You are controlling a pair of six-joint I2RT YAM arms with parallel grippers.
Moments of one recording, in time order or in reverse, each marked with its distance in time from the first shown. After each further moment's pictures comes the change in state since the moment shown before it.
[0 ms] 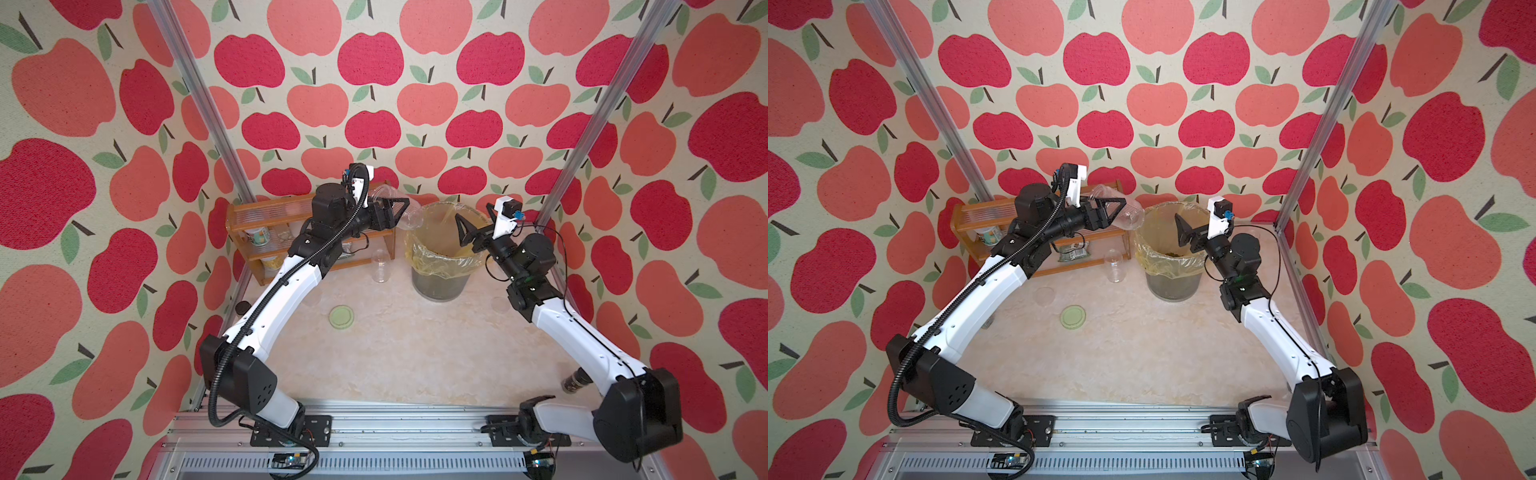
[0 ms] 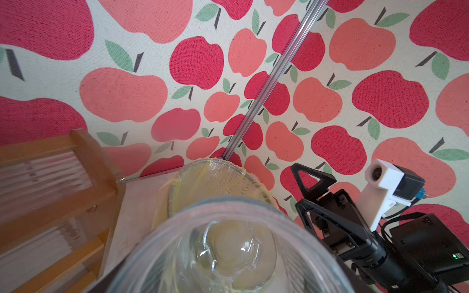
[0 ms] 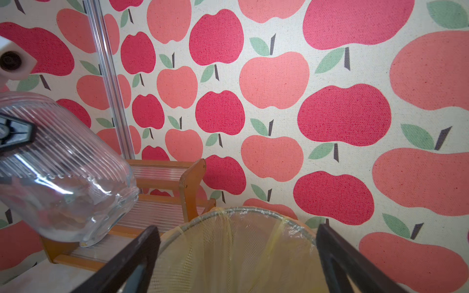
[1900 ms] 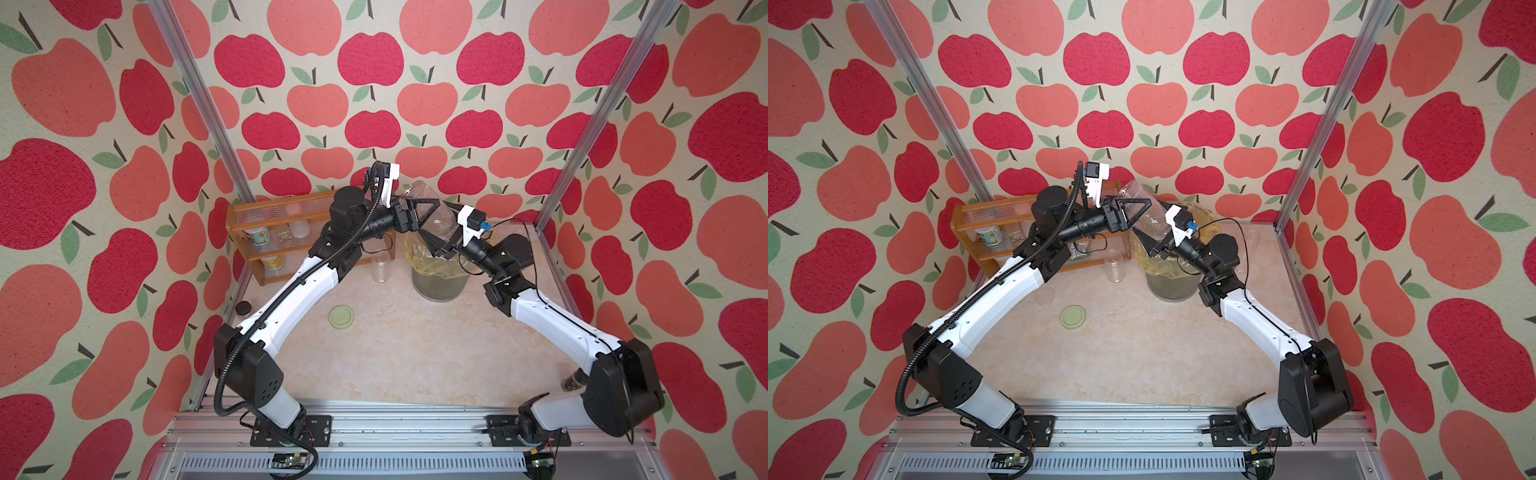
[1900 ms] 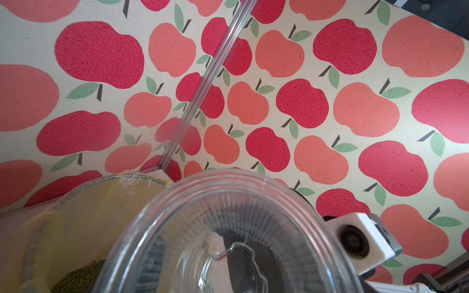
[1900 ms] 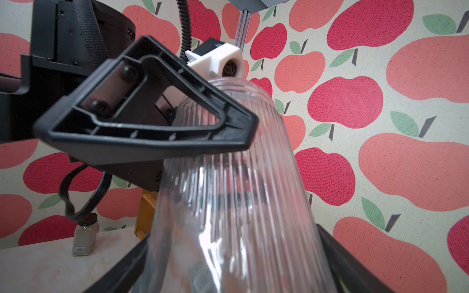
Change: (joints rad) left arm -0.132 0.082 0.013 0.262 0.130 -0.164; right arm 0.159 0.176 0.076 0.285 -0.347 -0.145
